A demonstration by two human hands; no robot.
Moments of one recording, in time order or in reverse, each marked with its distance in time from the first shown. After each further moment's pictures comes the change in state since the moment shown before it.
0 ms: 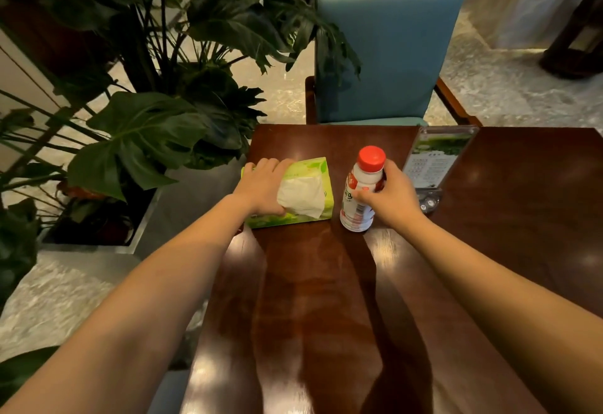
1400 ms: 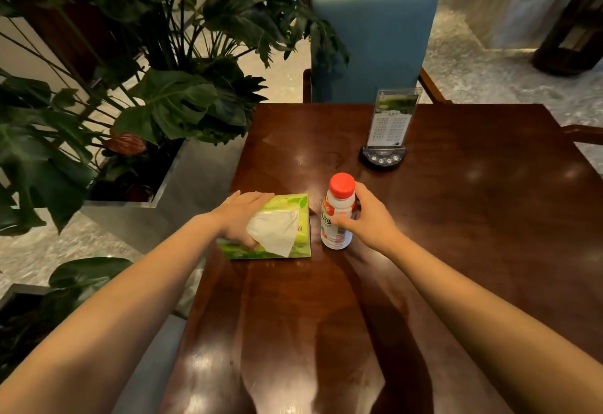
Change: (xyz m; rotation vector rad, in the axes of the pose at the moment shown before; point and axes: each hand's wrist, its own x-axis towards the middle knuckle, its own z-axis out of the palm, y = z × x) left_hand -0.184 0.053 0.011 -0.054 -0.327 0.059; right_hand -0.168 0.038 -0.025 0.105 -0.261 -0.159
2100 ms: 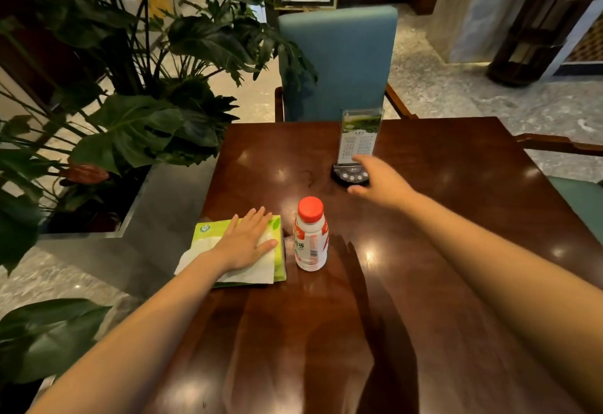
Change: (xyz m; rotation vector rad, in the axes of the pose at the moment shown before) left_hand 0.026 0.060 0.005 -0.100 0.091 -0.062; right_hand 0.061 -0.007 -0.098 -0.589 0.029 -0.006
